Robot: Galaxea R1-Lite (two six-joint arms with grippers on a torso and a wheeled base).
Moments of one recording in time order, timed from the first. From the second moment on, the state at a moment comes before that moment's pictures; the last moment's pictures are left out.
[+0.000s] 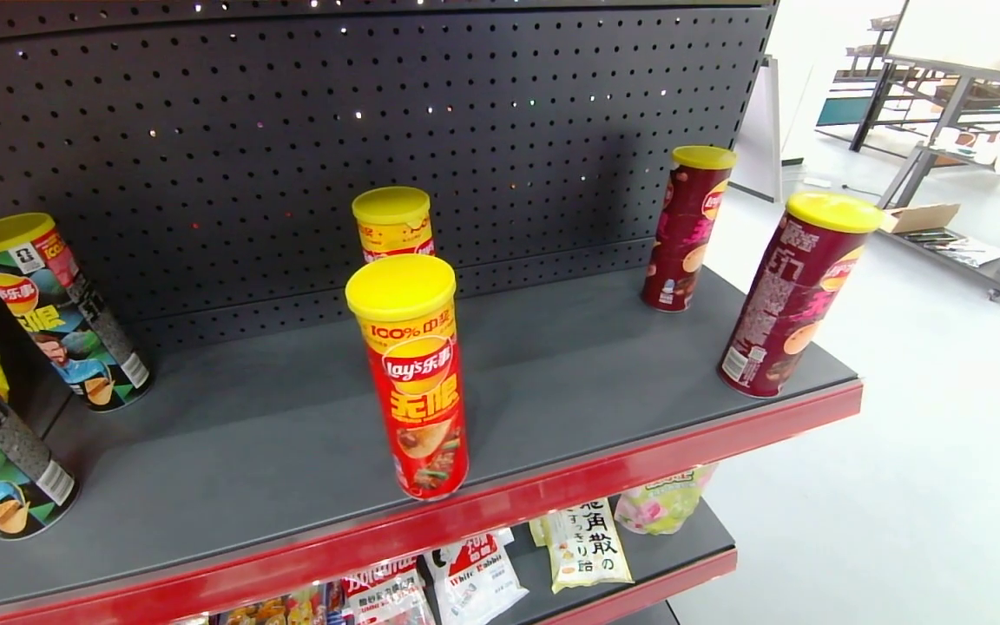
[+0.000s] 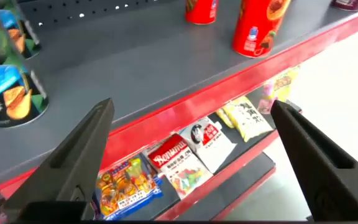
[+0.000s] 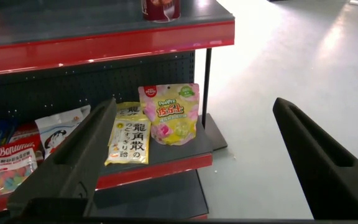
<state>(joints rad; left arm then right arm) -0.17 0.15 -0.20 0.12 -0.17 -0.01 0.01 0.01 0.00 0.00 0.05 -0.01</state>
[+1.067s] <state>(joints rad) -0.17 0.10 -0.15 0.13 -0.11 -0.01 0.01 0.00 0.00 0.00 0.05 -0.01</state>
